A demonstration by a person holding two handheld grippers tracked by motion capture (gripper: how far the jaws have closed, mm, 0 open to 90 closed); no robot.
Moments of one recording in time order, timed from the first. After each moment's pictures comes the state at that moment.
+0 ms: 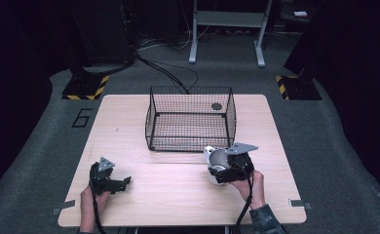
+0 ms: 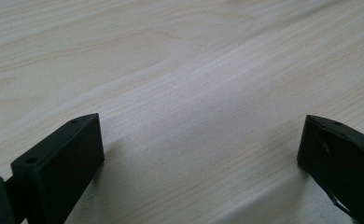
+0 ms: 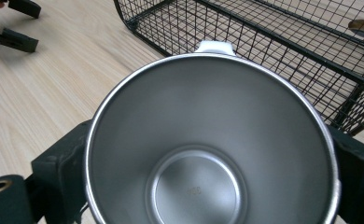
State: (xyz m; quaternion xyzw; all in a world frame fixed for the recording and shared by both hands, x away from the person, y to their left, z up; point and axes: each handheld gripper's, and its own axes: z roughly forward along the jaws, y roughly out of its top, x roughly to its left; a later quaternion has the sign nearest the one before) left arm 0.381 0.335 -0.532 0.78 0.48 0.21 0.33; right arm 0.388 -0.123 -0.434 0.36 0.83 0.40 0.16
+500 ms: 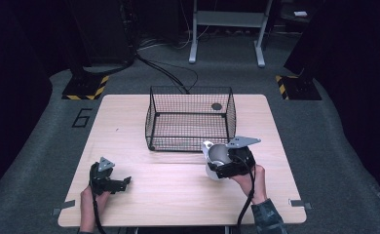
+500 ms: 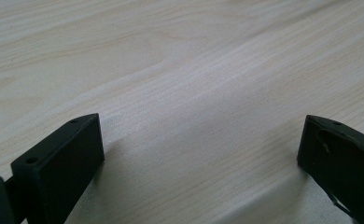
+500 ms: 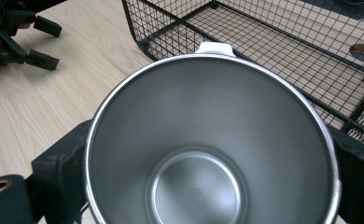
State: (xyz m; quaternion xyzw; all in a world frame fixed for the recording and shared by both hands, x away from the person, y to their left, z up) left arm 0.381 0.335 -0.532 0.78 0.48 0.21 0.33; right arm 0.393 -0.120 -0.408 0.34 0.83 0.42 0.15
